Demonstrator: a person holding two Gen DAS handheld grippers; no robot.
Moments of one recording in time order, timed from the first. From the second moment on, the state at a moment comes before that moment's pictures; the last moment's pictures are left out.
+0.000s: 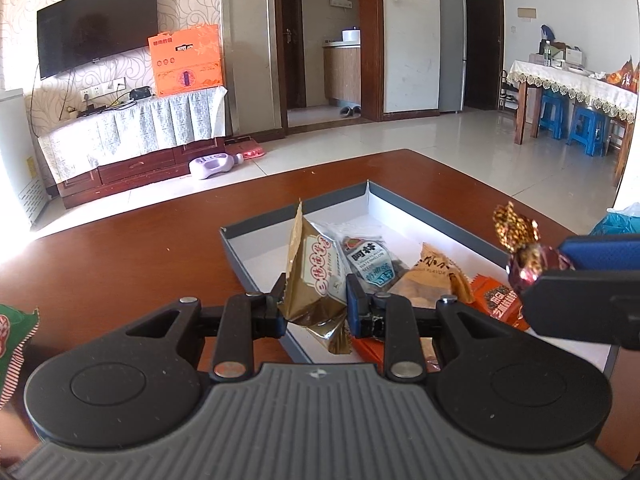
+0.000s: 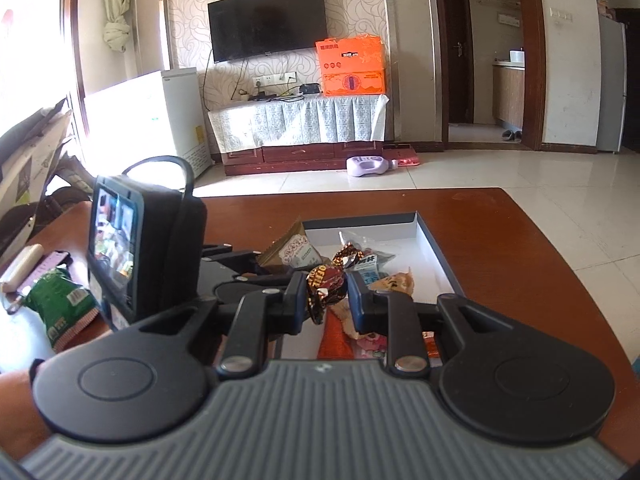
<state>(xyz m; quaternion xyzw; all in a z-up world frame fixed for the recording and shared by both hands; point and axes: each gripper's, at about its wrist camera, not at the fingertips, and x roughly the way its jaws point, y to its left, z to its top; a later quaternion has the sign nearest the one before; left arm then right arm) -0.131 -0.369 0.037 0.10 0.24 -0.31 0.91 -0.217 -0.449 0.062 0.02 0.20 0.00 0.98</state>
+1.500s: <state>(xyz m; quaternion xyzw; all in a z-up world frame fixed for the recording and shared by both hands) -0.124 -0.417 0.020 0.09 0.25 -0.35 0.90 -0.205 -0.477 0.051 0.01 0.21 -0.04 0.98</state>
